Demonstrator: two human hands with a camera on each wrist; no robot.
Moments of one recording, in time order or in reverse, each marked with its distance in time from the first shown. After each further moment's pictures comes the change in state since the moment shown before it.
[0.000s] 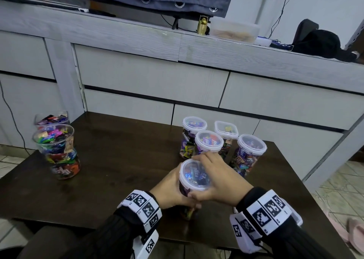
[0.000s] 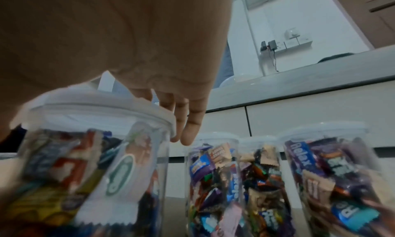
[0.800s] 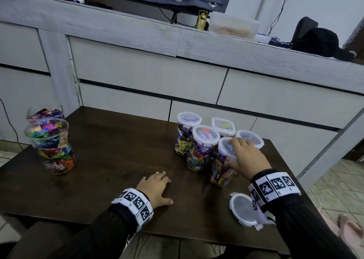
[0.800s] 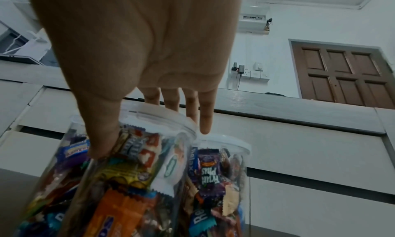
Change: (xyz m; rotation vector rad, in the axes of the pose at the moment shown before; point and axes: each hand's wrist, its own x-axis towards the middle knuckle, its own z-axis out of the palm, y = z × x) left_hand -0.006 -0.021 -0.021 1.044 -0.289 -0.561; right_hand 0.001 0.085 -0.020 -0.364 0.039 0.406
